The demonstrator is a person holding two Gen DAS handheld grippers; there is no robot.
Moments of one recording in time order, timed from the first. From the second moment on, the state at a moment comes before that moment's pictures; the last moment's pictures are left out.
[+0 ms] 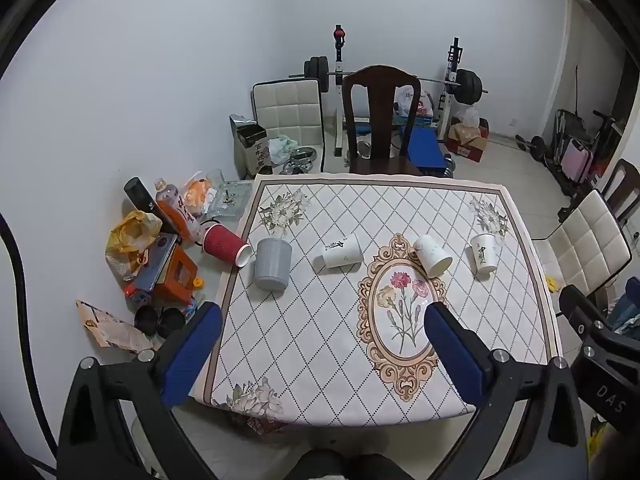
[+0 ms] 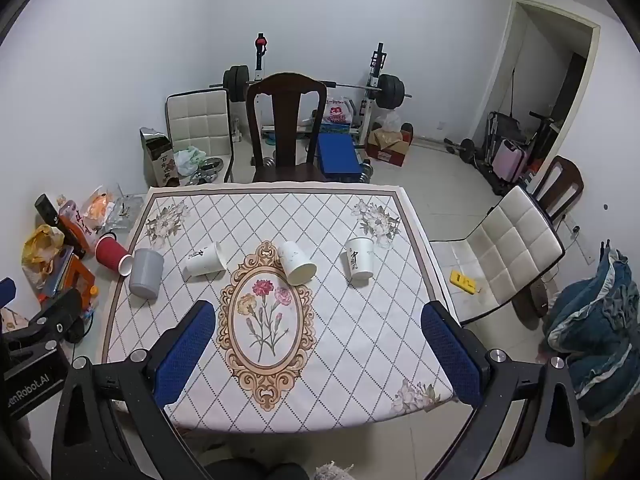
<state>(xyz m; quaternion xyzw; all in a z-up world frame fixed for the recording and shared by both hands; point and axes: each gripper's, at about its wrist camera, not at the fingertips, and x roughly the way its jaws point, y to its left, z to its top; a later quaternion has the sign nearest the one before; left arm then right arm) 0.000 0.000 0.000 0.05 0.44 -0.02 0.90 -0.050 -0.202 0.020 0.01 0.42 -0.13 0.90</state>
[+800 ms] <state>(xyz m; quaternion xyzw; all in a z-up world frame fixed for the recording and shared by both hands) -0.002 -0.014 -0.003 0.05 0.45 -0.03 0.89 -0.054 -0.211 0.009 0.01 0.43 -0.13 0.89</state>
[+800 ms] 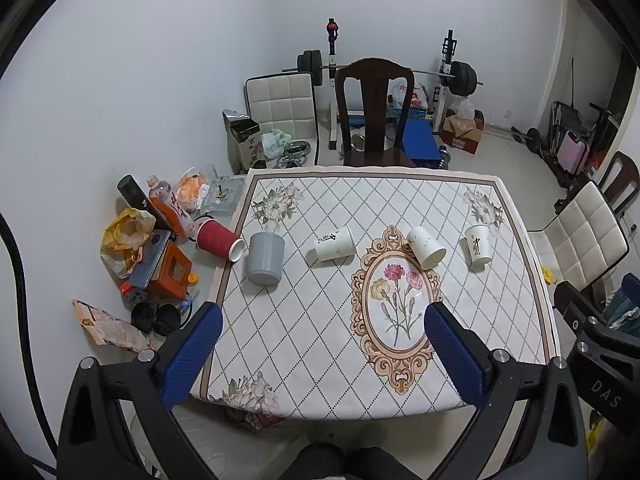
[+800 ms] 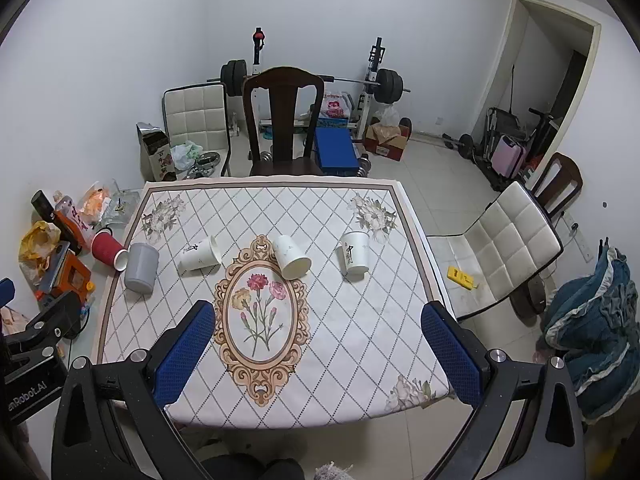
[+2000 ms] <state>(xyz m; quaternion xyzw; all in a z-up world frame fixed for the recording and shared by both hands) -0.002 -0.019 -0.007 0.05 0.45 -0.03 0.89 -0.051 -0.213 0.008 0.01 0.43 -0.13 0.89</state>
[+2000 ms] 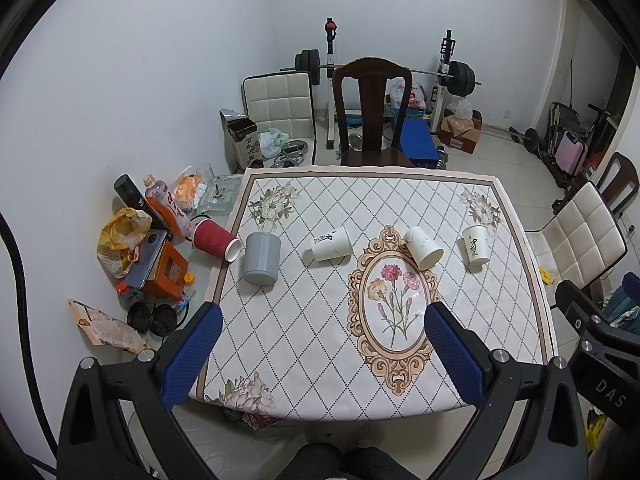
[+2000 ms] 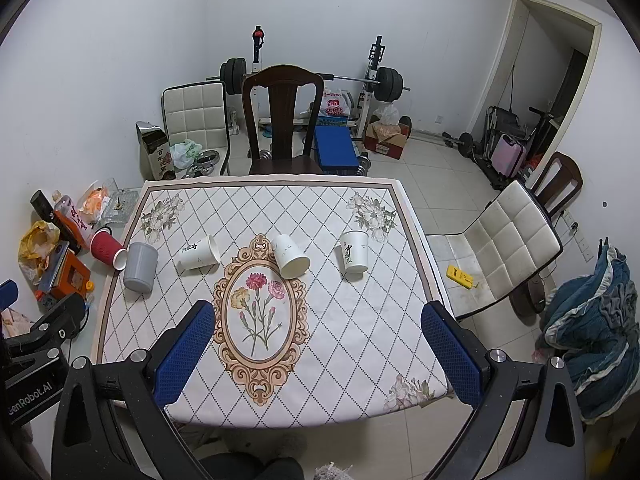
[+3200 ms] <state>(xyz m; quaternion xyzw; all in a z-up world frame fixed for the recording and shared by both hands) 0.009 -0.024 -0.030 0.04 0.47 -0.01 0.88 -0.039 -0.214 -0.001 0.02 0.45 -0.12 0.88</state>
